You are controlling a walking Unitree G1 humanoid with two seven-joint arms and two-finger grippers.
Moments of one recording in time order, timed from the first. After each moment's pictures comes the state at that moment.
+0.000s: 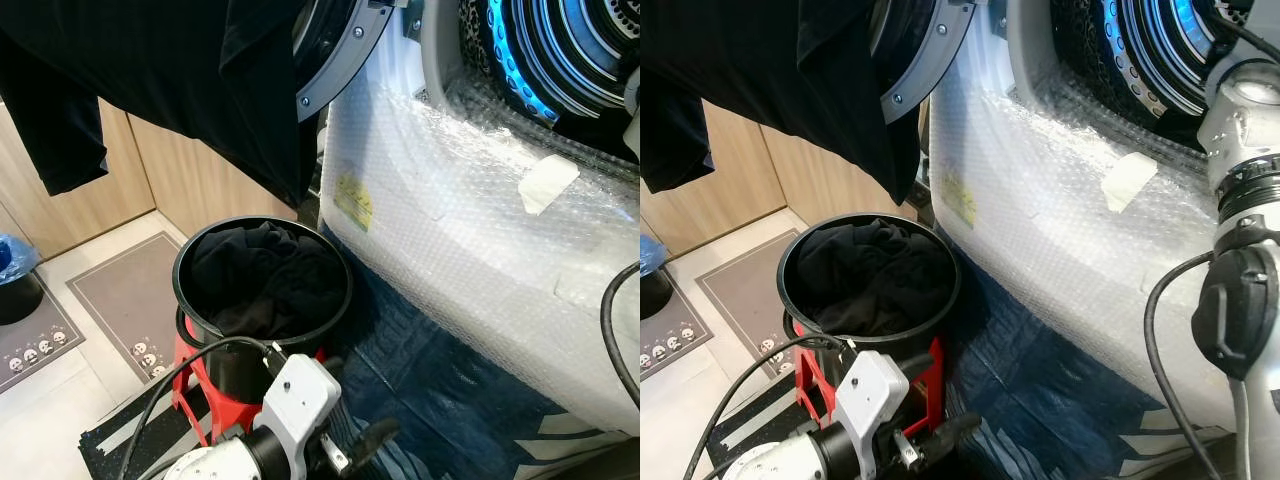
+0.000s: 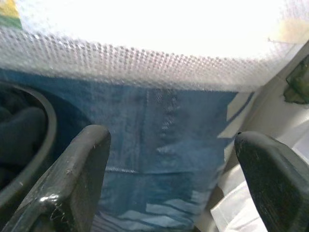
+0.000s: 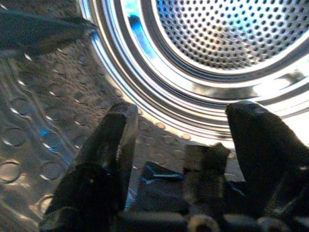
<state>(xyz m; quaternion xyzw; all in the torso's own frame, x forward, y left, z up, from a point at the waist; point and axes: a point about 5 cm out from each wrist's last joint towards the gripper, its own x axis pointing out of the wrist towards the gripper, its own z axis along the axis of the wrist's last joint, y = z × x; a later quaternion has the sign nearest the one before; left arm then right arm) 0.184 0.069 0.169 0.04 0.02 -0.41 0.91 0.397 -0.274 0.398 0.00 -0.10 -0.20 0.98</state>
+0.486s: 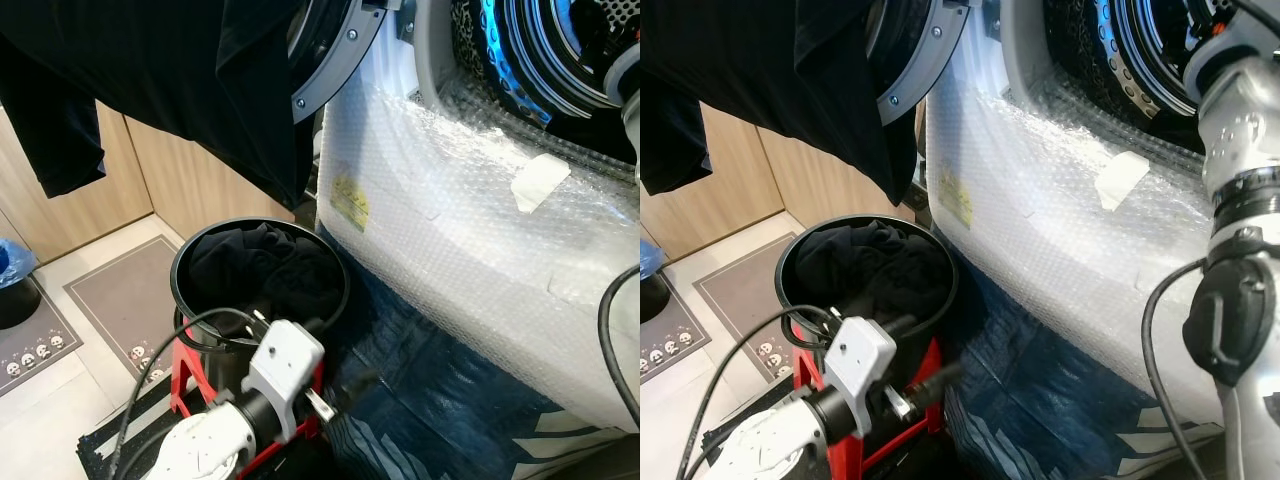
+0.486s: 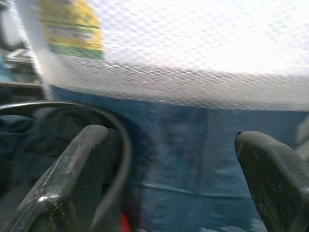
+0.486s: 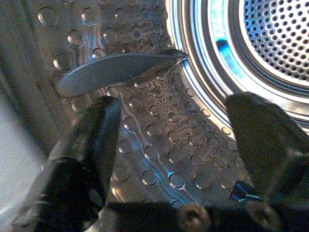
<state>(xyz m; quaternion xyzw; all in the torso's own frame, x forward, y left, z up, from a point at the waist) 0.220 0.089 0.174 0.06 -0.03 -0.32 0.95 0.397 -0.265 0.390 0.07 -0.17 0.03 0.98</state>
